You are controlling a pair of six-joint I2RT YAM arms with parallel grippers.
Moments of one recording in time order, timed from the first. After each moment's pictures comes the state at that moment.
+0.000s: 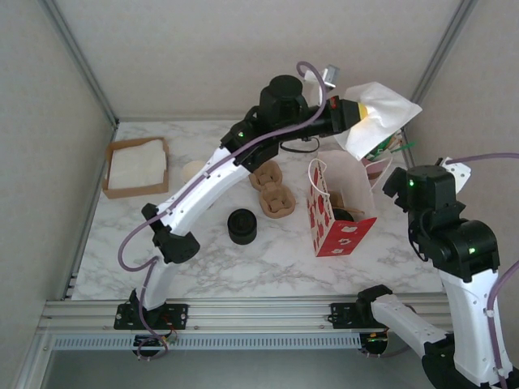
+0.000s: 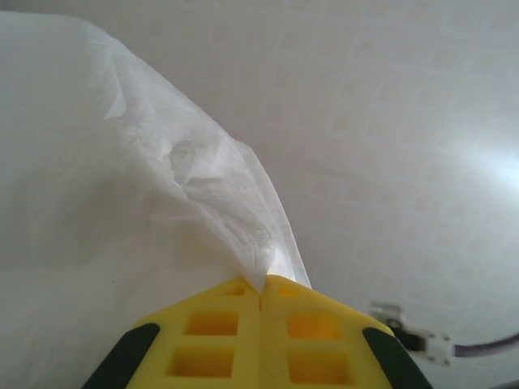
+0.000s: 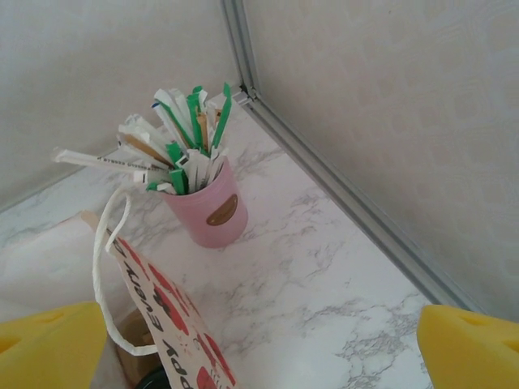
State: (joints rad) left arm -0.90 2.15 2.61 -0.47 0.37 -0.92; right arm 0.35 0.88 1.54 -1.34 0.65 0.63
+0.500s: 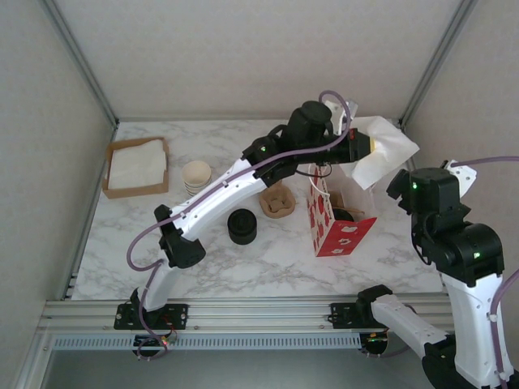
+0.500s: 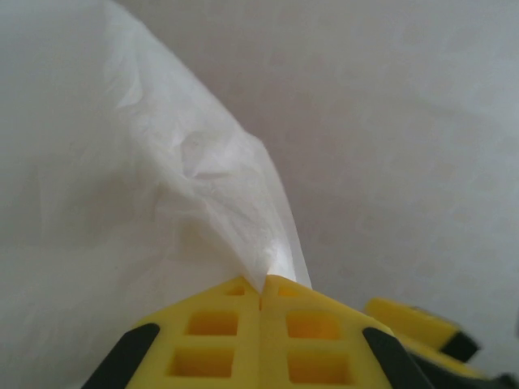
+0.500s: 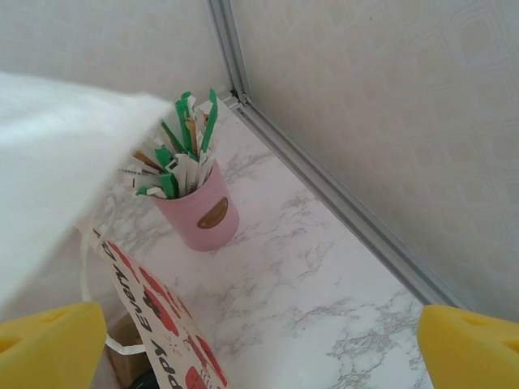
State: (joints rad) left arm -0.99 2.17 2.51 -0.59 0.27 -0.86; right arm 0.35 0.87 1.57 -1.38 0.67 0.64
